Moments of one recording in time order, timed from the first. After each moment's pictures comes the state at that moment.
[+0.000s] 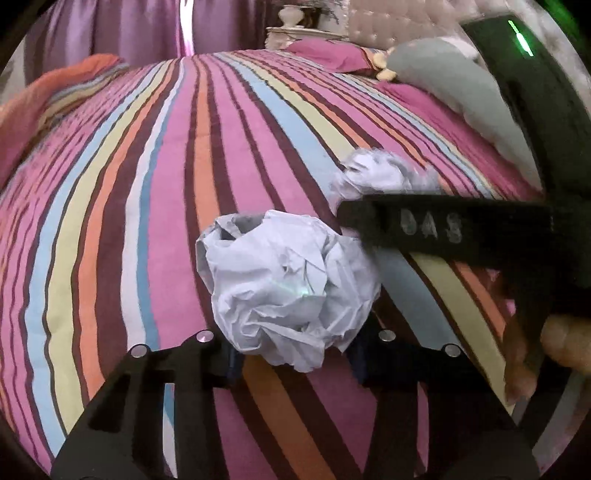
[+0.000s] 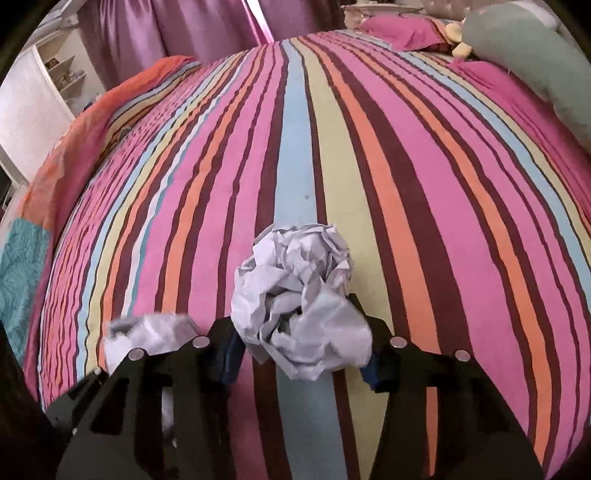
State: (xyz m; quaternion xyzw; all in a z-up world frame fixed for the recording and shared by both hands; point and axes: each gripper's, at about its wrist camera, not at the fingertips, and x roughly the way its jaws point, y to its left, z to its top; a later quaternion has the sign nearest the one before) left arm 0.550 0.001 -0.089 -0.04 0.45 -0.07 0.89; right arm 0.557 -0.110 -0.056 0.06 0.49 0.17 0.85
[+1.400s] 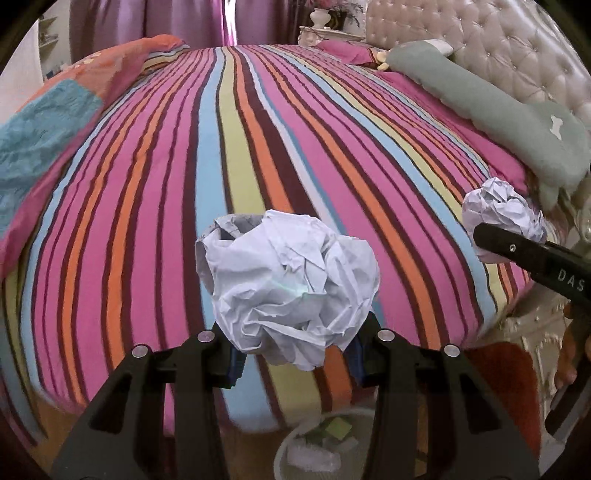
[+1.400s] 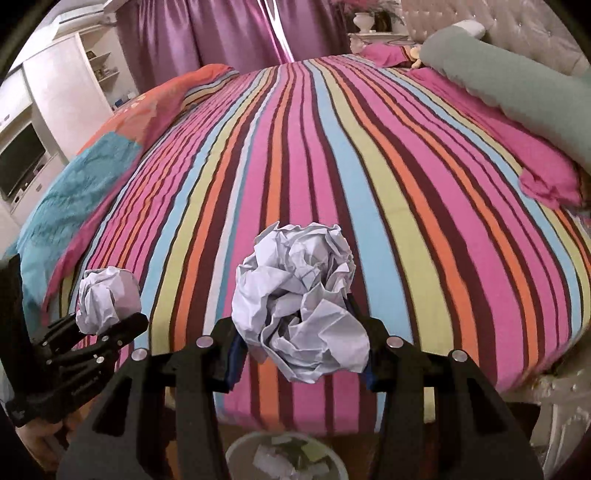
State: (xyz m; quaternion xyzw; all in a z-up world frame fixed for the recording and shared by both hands) left arm 0.162 0.047 -0.048 -0.05 0.46 -0.01 0.89; right arm 0.200 -0.168 -0.016 0.05 0.45 0.18 0.87
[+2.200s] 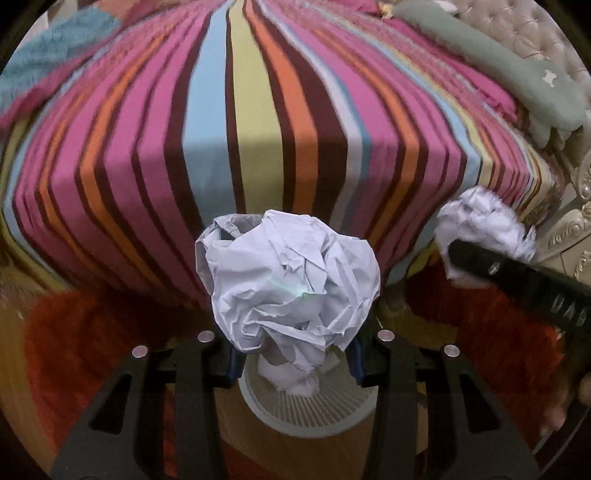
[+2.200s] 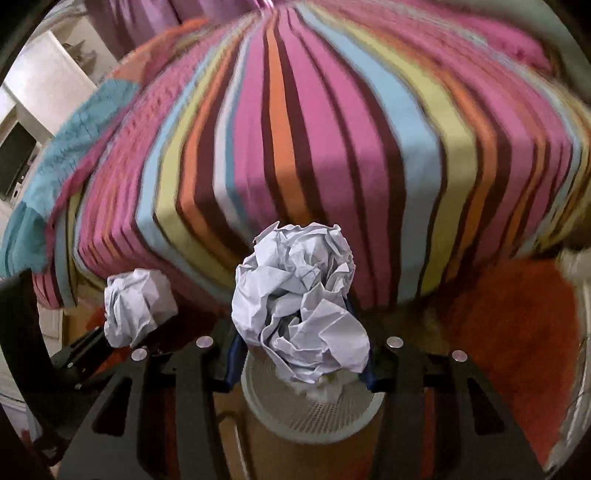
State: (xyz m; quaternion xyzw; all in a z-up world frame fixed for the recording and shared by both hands) left arm 0.028 -0.001 -0.134 -0.08 0.55 -0.01 0.83; right arm 0.076 -0.166 -0.098 0.08 0.56 0.17 0.81
